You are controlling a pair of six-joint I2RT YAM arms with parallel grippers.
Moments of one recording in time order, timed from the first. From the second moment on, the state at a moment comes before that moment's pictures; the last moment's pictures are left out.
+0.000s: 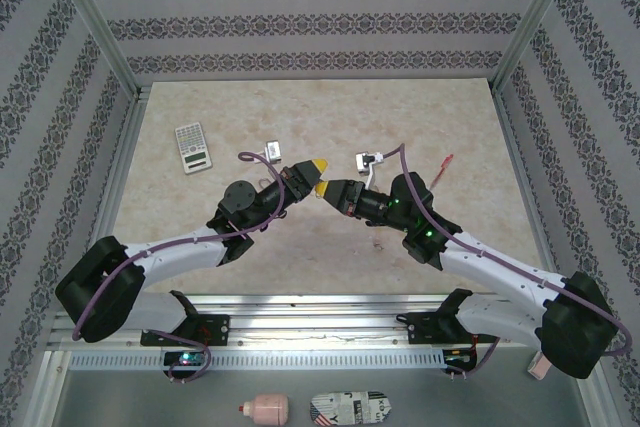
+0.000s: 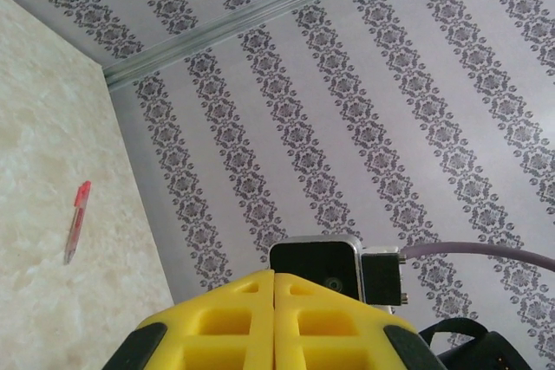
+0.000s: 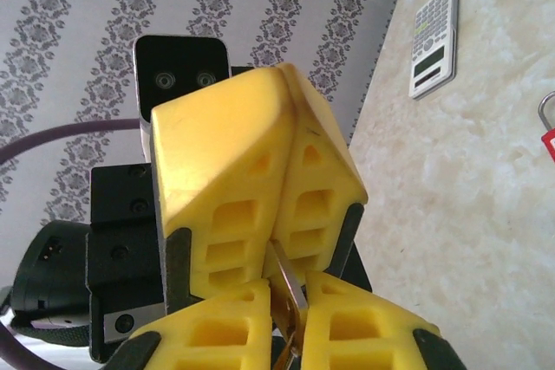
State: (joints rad) left arm -0.74 1.33 0.58 0.93 0.13 -1.21; right arm 0.74 1.06 0.59 0.39 -0.41 1.14
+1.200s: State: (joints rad) left arm -0.46 1.65 1.23 -0.78 0.06 -0.66; right arm 0.80 1.07 0.75 -0.25 -0.25 0.77
